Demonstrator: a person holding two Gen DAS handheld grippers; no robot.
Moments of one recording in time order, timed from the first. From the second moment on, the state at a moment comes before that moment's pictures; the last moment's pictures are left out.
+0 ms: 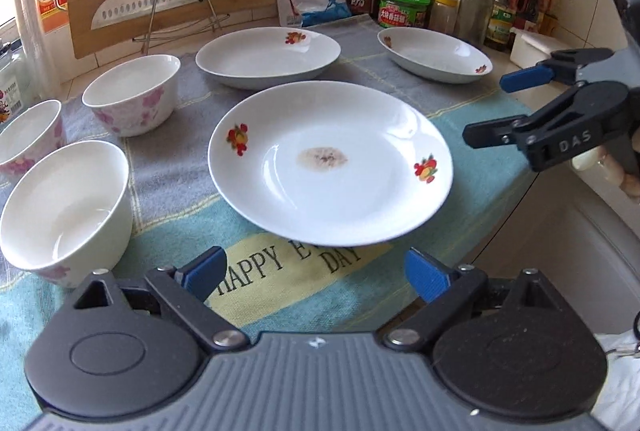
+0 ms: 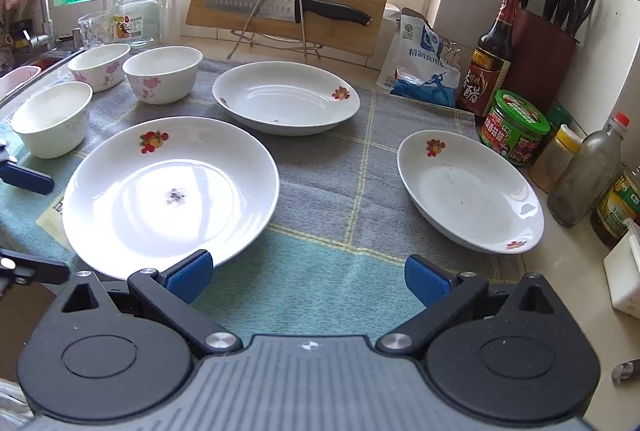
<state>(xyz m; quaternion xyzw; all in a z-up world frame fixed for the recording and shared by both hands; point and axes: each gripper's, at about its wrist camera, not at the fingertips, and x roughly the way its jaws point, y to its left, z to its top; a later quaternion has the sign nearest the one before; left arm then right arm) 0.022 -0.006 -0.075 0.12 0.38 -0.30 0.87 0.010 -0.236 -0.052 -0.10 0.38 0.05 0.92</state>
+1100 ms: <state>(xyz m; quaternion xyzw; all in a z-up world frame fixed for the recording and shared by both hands) 0.043 -0.011 -0.101 0.13 0.31 -0.37 0.87 0.094 -0.206 -0.090 0.00 0.48 0.21 0.86</state>
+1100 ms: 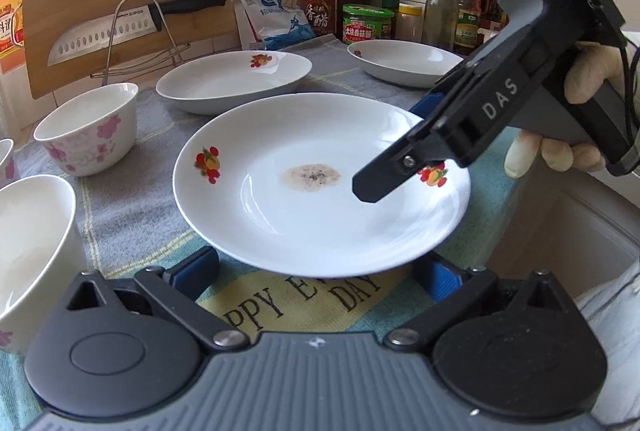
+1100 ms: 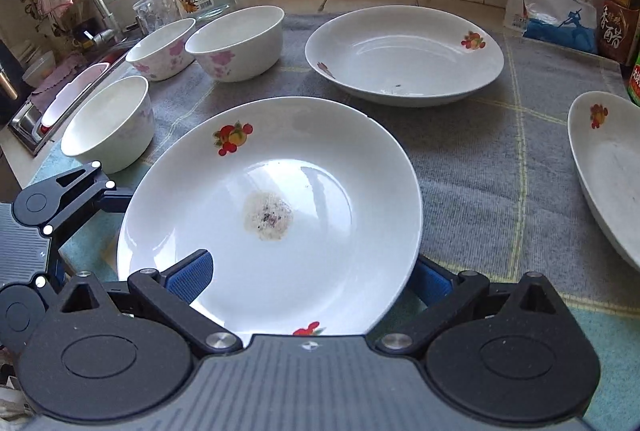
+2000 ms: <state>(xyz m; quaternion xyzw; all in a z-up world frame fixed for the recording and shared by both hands) 0.049 -0.012 -0.099 0.14 0.31 -0.38 0.86 0.165 -0.220 -0.078 0.02 0.53 0.30 0.79</state>
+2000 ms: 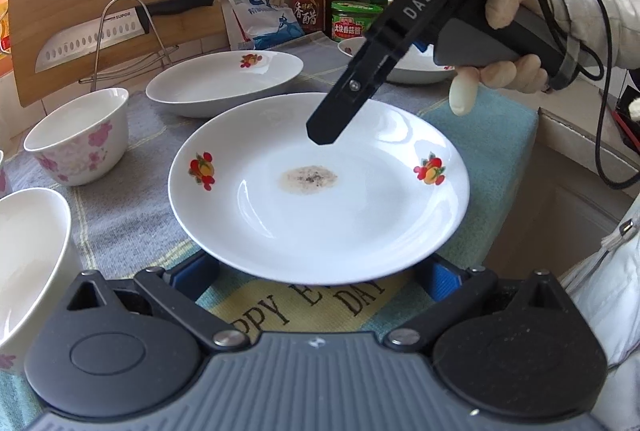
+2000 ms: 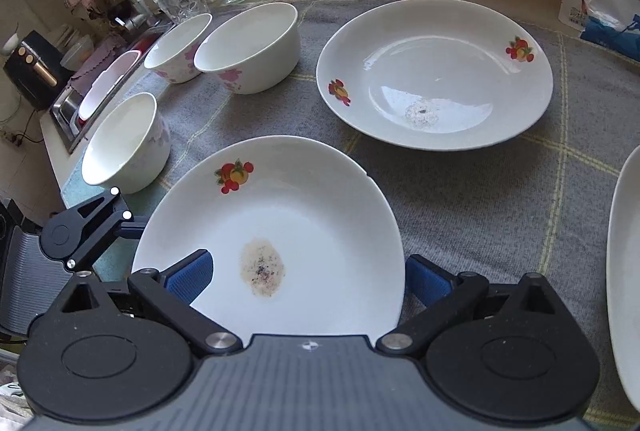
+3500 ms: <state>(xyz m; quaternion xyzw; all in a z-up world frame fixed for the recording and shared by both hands) 0.062 -0.038 -0.069 0.15 0.32 -0.41 0.84 0.178 -0.256 -0.059 0.09 0.55 0.33 0.76</state>
